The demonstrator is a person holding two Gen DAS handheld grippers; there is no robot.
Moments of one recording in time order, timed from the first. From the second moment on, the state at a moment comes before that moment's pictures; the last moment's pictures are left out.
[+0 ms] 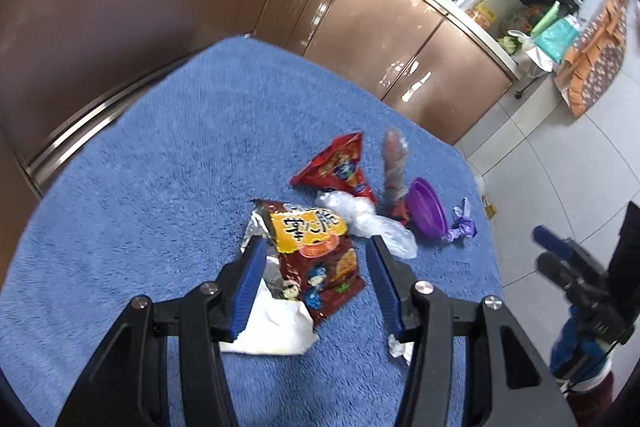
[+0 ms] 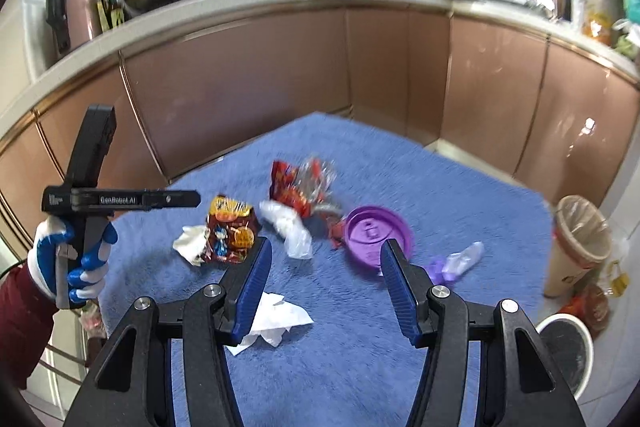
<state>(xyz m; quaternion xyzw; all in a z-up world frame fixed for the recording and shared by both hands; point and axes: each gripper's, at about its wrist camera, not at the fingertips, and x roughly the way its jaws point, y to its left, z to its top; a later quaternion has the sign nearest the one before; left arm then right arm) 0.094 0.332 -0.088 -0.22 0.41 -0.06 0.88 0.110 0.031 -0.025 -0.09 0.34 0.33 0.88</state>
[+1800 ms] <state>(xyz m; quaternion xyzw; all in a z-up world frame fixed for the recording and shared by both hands) 0.097 0.328 -0.059 -0.31 0.36 -0.12 0.87 0.145 0.094 -0.069 -0.10 0.39 0.39 0.83</state>
